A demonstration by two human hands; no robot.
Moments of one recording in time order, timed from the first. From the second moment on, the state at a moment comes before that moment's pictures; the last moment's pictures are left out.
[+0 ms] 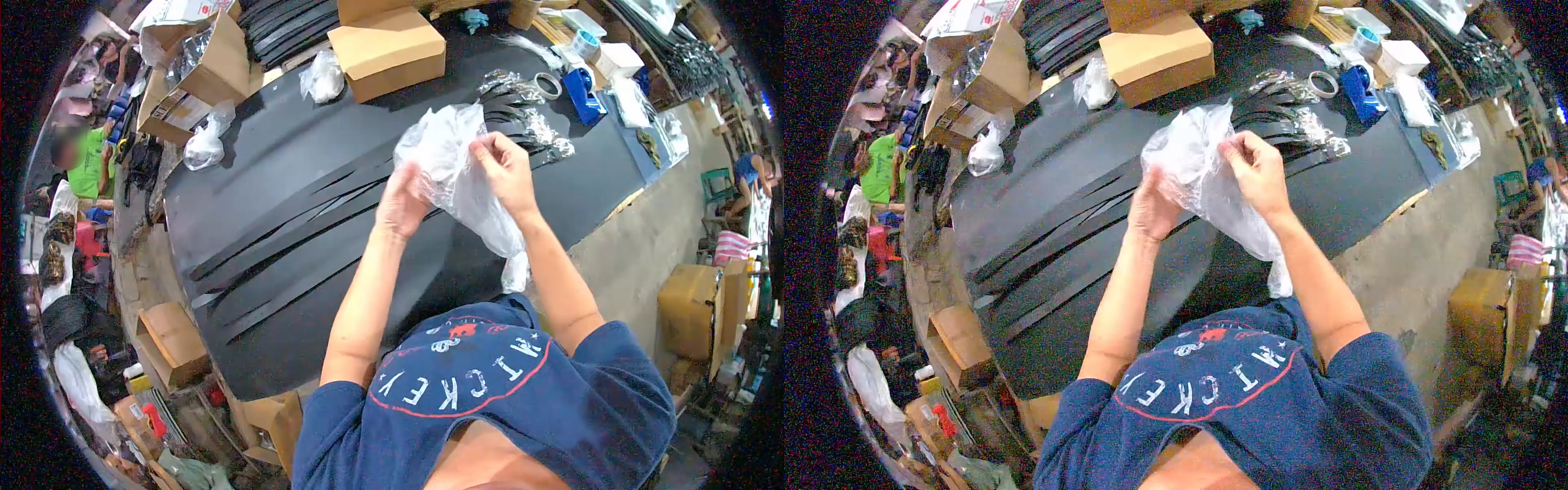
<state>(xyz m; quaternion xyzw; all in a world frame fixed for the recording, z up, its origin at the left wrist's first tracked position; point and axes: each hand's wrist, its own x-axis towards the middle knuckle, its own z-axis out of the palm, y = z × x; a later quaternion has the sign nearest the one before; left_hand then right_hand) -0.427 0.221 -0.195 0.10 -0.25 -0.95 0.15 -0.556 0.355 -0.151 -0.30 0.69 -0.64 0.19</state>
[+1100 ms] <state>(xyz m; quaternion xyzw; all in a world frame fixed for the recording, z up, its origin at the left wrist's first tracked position) -0.423 0.188 -0.198 0.18 -0.20 -0.88 0.39 -0.626 0.432 -0.111 -0.17 0.60 -0.78 -0.02</state>
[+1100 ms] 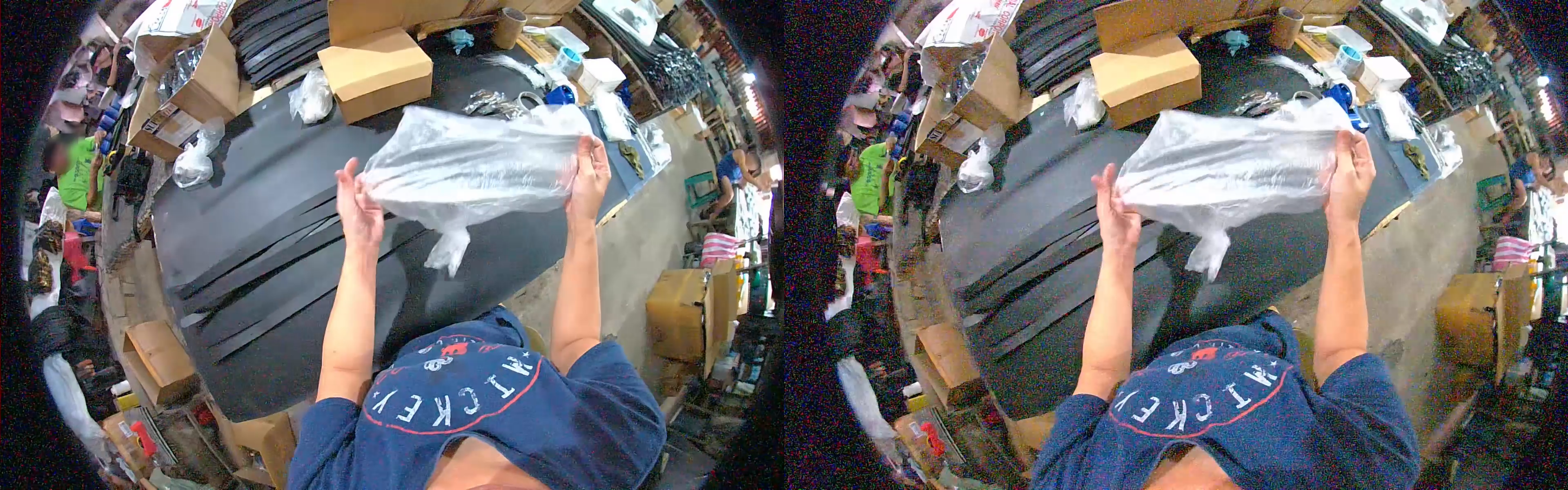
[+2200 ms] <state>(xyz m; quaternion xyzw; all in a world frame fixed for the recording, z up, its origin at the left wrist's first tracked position) -0.336 0.259 -0.295 0.42 -0.54 -0.71 0.18 -0.622 0.482 -0.235 -0.14 0.79 -0.51 0.29</state>
